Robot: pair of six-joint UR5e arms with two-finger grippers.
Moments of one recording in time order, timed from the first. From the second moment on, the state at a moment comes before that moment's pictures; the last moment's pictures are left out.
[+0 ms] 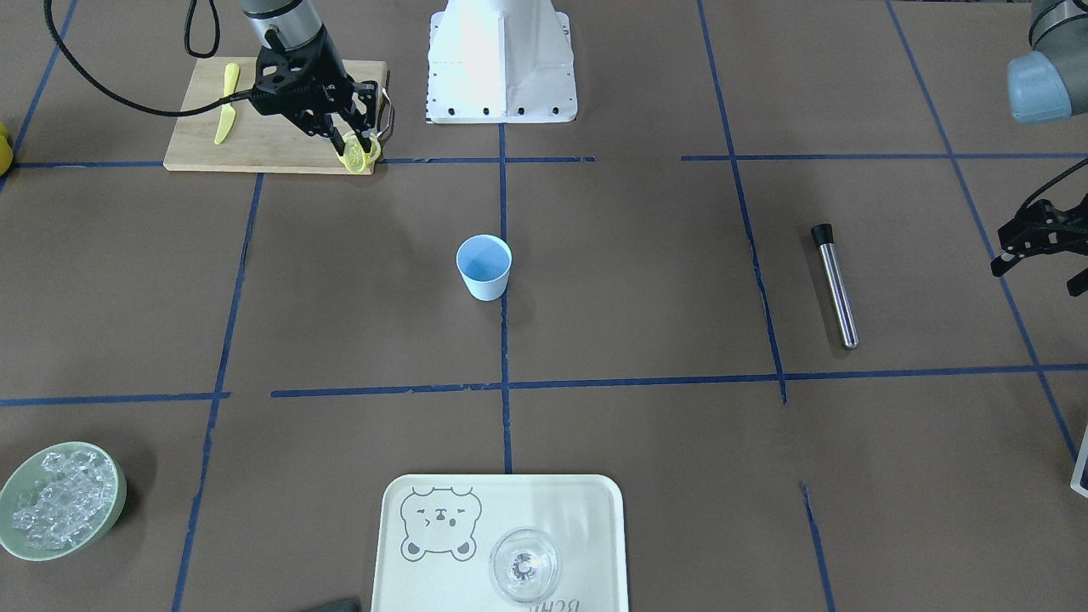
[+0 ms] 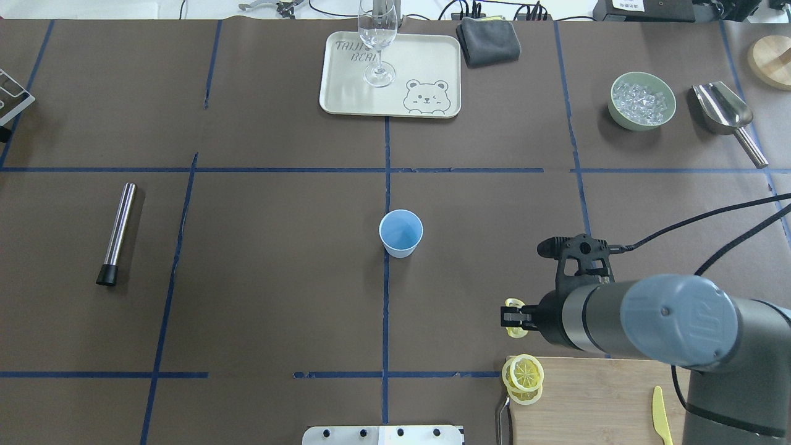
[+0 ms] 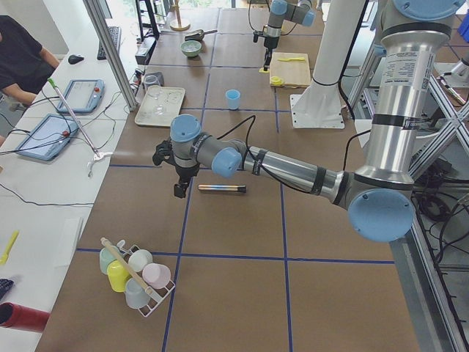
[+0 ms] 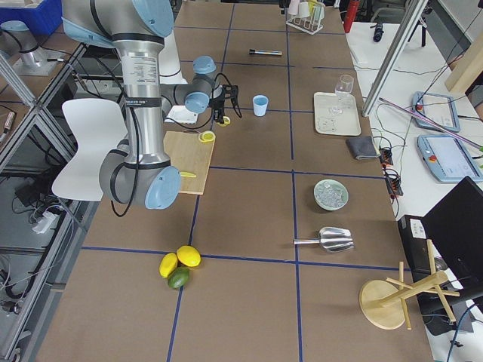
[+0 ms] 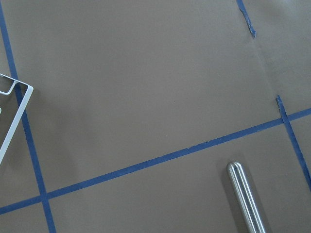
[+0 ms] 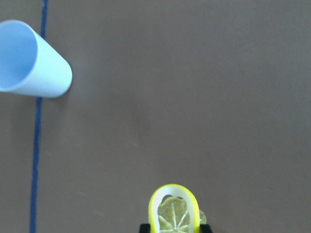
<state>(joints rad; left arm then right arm) -1.32 -1.68 -1.72 -1.79 -2.33 -0.20 0.35 -1.41 2.21 -1.43 1.70 1.41</state>
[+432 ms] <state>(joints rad) -1.32 -1.69 -1.72 -1.79 -2.33 -0.20 0.46 -1.09 2.06 -1.65 1.76 1.38</state>
